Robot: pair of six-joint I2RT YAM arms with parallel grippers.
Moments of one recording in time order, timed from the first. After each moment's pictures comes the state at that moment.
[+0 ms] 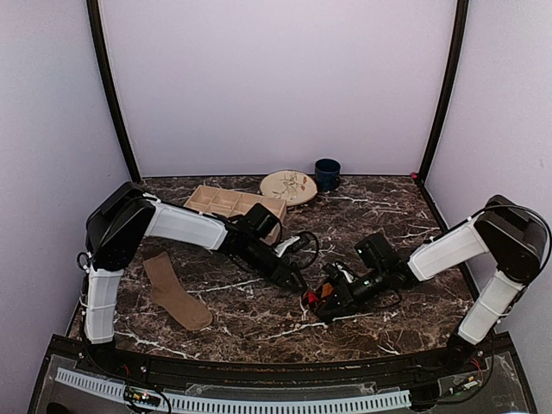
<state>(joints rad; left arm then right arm) -0.83 2.13 1.37 -0.22 0.75 -0.26 0.72 1.65 0.58 0.09 -0.79 0.66</state>
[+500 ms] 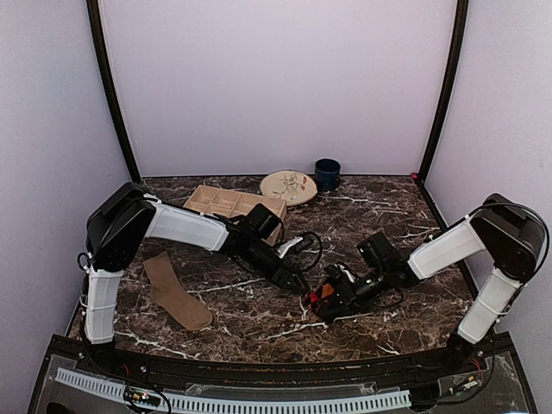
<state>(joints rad) -0.85 2.13 1.37 -0.20 0.80 -0.22 0.68 1.67 0.57 0.09 -0.86 0.68</state>
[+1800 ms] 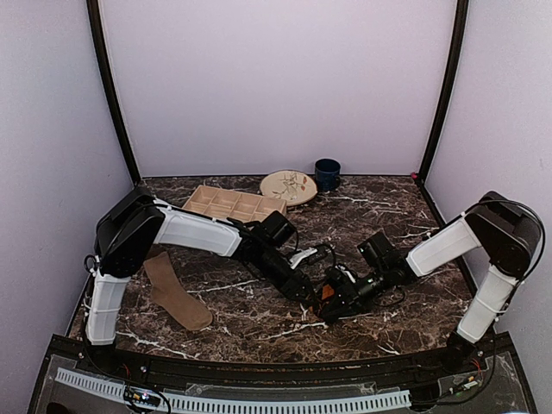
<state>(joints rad) -0.93 2.18 1.46 -0.30 0.78 -0.14 0.65 1.71 0.59 0.04 -0.94 0.63</state>
